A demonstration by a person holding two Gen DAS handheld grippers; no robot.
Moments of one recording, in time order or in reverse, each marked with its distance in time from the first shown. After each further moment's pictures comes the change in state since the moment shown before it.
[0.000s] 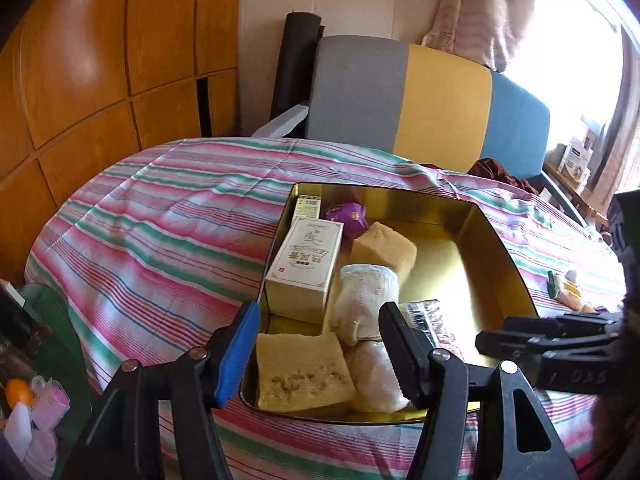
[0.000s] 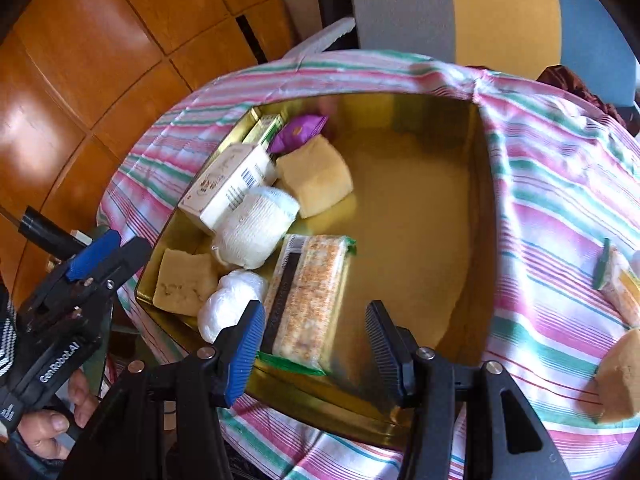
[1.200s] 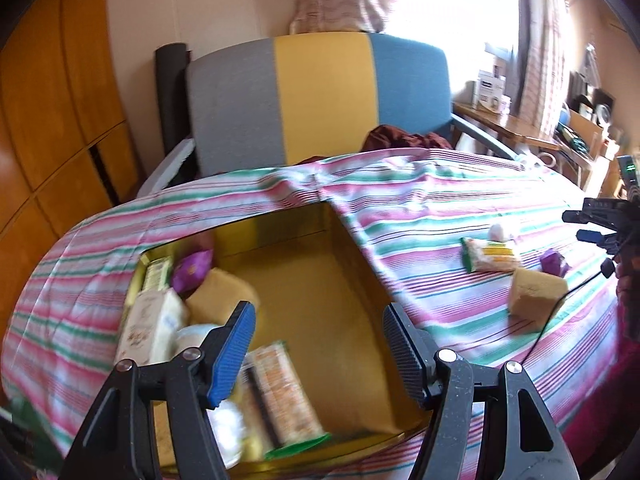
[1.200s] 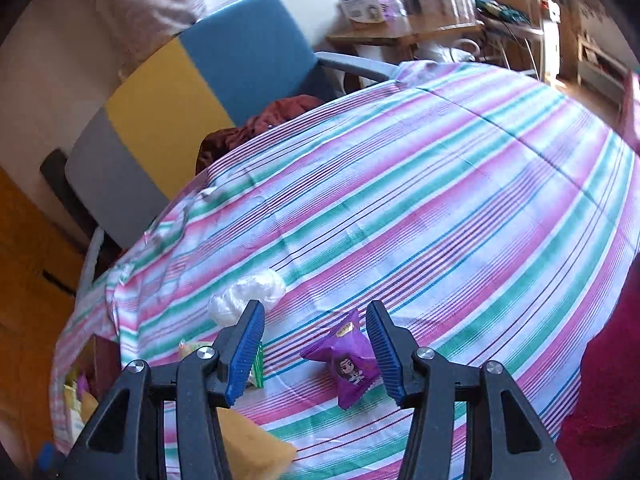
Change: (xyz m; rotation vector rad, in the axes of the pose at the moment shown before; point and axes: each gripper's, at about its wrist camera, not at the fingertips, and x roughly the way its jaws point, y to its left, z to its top) left arm 0.010 -0.161 0.025 0.338 0.003 -0.187; right arm -0.172 -0.335 -0.086 0.839 -0.409 -0.375
